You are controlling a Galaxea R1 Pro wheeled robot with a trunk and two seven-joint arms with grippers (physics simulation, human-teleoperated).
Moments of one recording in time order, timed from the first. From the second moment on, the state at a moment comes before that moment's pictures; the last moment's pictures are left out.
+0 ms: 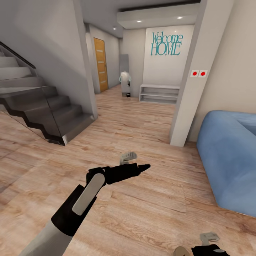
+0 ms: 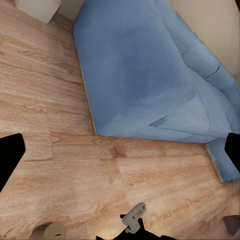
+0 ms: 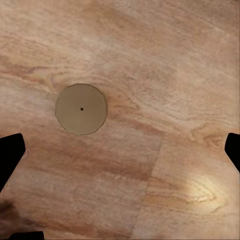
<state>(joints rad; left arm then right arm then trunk) -0.64 -0.03 -0.52 -1.44 1.06 0.75 0.14 -0.56 -0.22 0.10 0.02 0.00 -0.06 0.06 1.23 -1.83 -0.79</state>
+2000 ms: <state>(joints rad) -0.62 -0.03 -0.52 -1.35 1.07 0.74 0.14 -0.56 -0.20 0.10 0.03 0.00 -0.06 0.06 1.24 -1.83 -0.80</state>
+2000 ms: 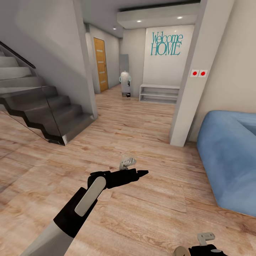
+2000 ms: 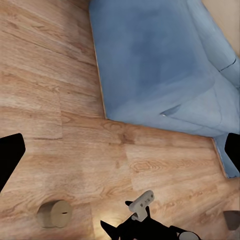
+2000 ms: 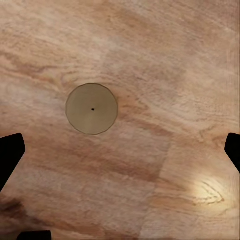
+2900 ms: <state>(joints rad) -0.62 -0.03 -0.52 -1.34 1.07 0.74 0.14 -0.58 -0.20 0.10 0.03 0.00 -0.02 0.06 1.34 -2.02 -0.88</state>
